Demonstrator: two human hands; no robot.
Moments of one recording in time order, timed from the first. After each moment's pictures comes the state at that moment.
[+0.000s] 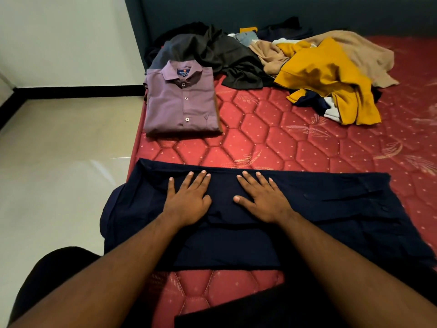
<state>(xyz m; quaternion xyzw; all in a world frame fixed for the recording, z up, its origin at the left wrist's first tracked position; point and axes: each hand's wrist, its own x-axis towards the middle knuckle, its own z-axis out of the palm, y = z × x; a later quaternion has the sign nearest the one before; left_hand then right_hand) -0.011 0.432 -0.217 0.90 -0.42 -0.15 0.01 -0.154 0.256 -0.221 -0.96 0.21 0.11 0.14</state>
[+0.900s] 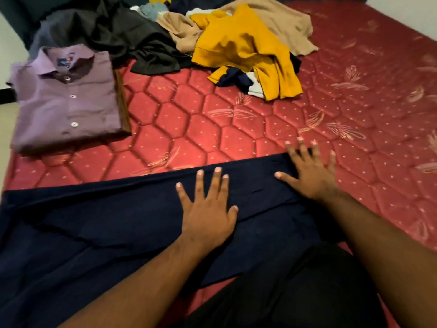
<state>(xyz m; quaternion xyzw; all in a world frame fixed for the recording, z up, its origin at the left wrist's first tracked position) -0.169 0.280 -0.226 0.84 -0.54 -0.07 0.05 -0.338 0.064 -0.204 -0.88 0.47 0.07 0.05</state>
